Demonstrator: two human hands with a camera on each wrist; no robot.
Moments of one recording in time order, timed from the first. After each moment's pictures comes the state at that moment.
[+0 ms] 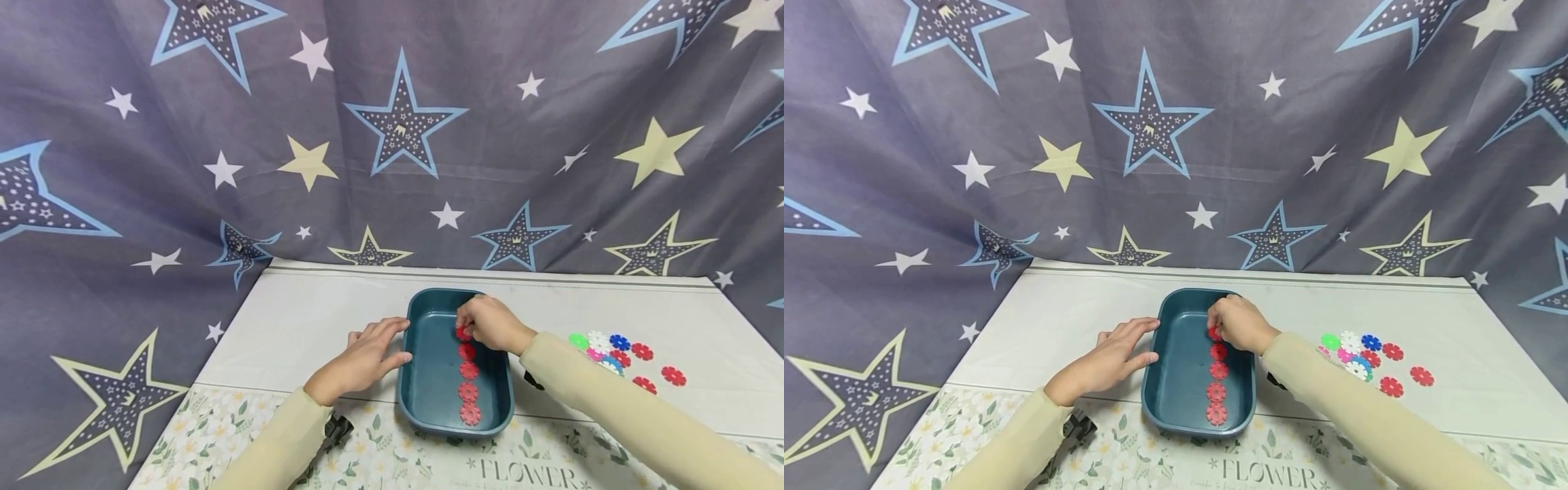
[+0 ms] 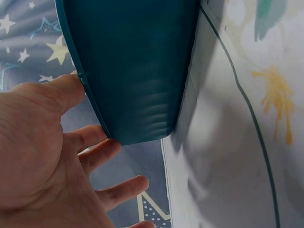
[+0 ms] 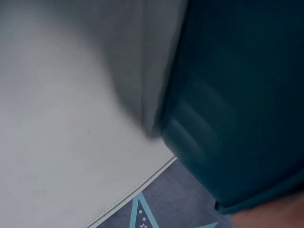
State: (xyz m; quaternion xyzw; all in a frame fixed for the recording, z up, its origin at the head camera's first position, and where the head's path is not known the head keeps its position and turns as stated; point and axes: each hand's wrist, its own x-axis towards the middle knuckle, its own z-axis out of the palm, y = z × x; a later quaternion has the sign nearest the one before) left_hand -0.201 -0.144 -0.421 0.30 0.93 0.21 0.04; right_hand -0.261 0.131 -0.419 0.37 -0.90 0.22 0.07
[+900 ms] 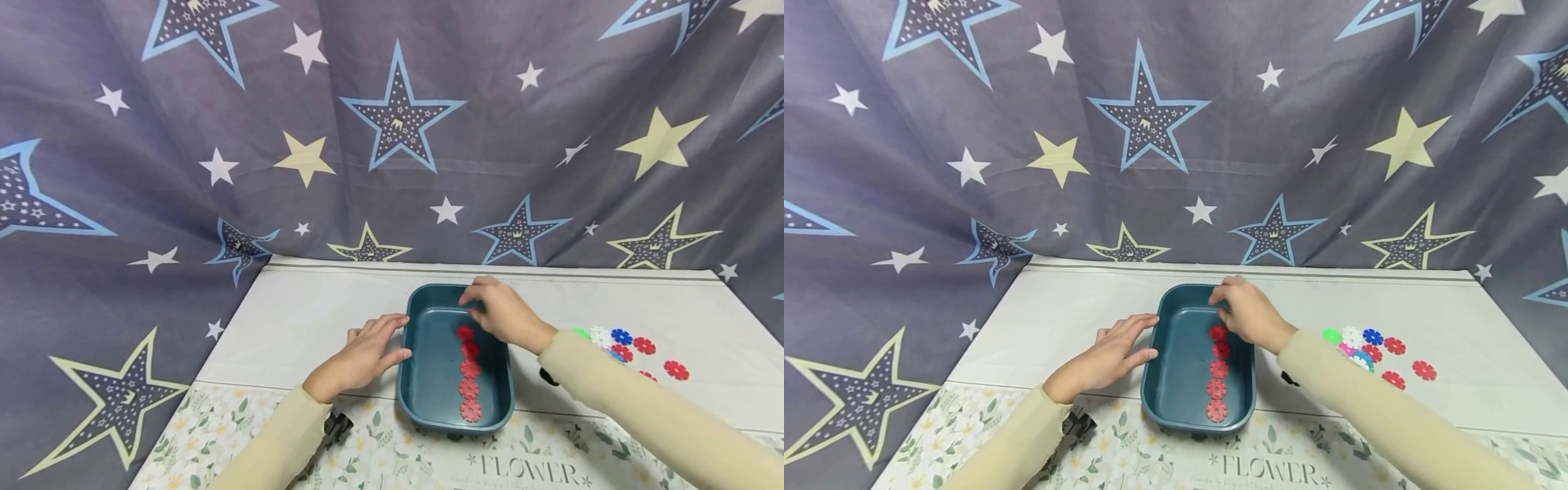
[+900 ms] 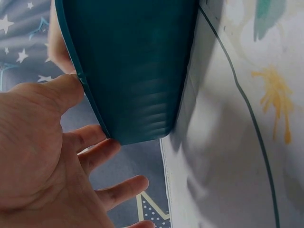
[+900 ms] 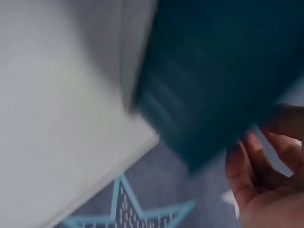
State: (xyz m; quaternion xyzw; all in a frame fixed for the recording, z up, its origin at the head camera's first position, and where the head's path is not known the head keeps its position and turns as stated) left_hand -0.202 -0.144 -0.418 0.30 0.93 0.21 0.04; right_hand -0.254 0.141 -0.398 0.35 -0.90 0.22 0.15
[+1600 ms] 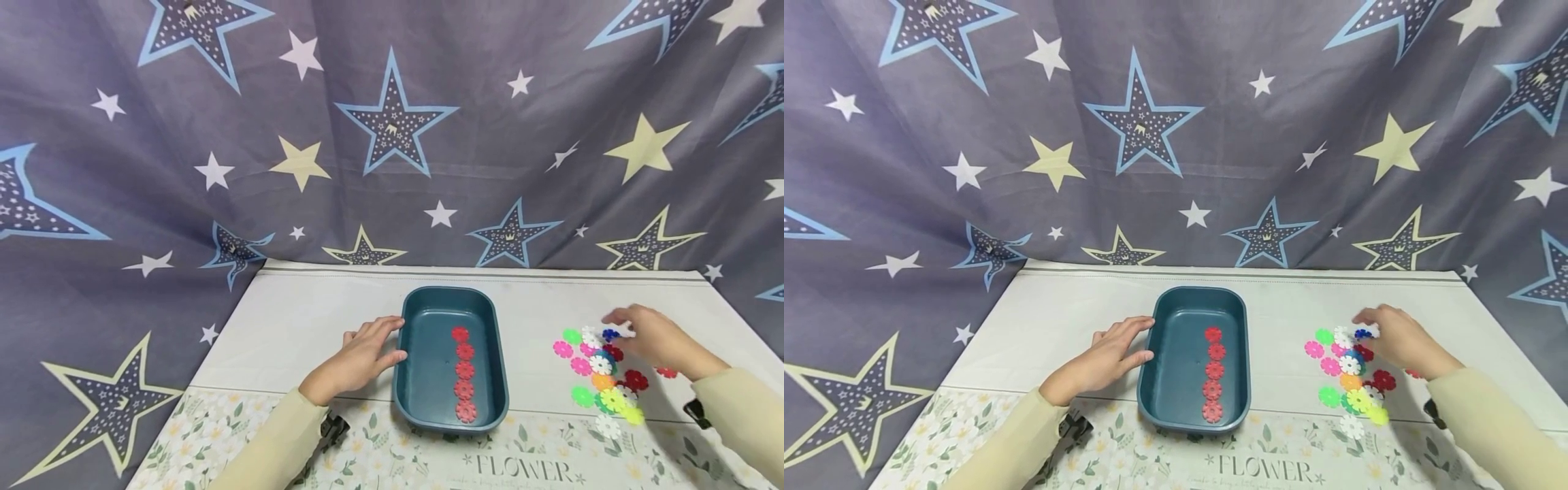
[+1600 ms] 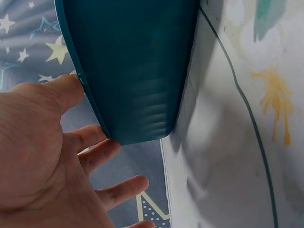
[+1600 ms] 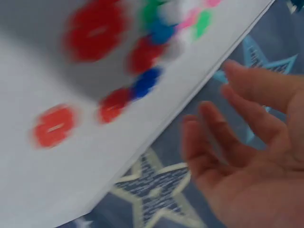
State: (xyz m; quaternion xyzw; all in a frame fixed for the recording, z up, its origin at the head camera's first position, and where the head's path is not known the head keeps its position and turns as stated) left_hand -0.201 -0.143 -0.419 0.30 0.93 0.22 0.04; right_hand -0.208 0.346 -0.403 0.16 -0.97 0.18 -0.01
